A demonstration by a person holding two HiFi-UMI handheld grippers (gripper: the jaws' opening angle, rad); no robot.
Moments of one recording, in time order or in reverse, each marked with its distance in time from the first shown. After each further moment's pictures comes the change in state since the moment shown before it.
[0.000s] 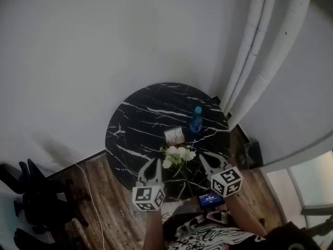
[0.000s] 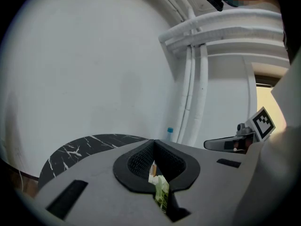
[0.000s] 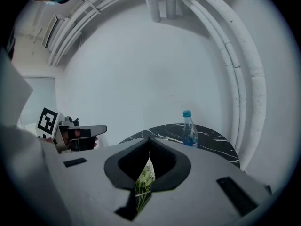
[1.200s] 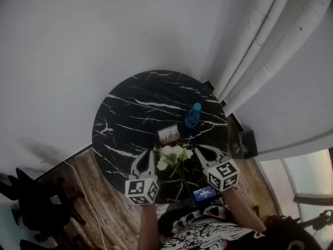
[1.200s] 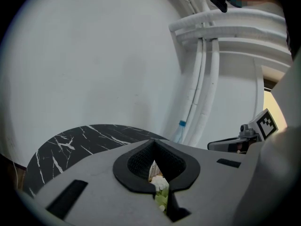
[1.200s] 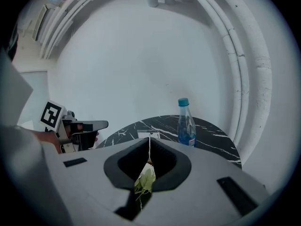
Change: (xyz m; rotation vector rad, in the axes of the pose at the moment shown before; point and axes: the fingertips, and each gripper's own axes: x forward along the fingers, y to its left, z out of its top) left arm 0.068 0.047 -0.025 -0.070 0.093 -0.024; right arm 0.059 -0.034 -0.020 0.002 0.117 -0.047
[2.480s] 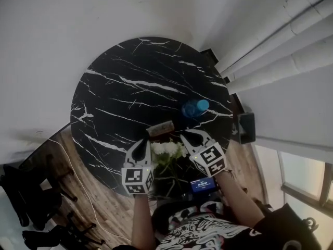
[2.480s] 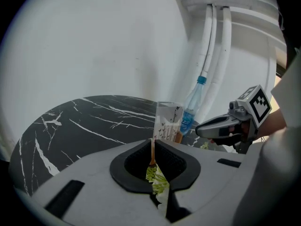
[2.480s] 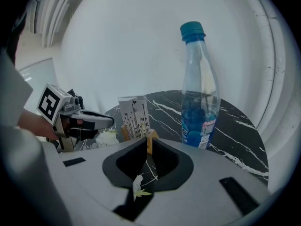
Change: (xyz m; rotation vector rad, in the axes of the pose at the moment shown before) left arm 0.089 0.028 -0.105 0.024 0.313 0.013; right arm 0.114 -0.043 -0.072 -0.100 0.278 0.146
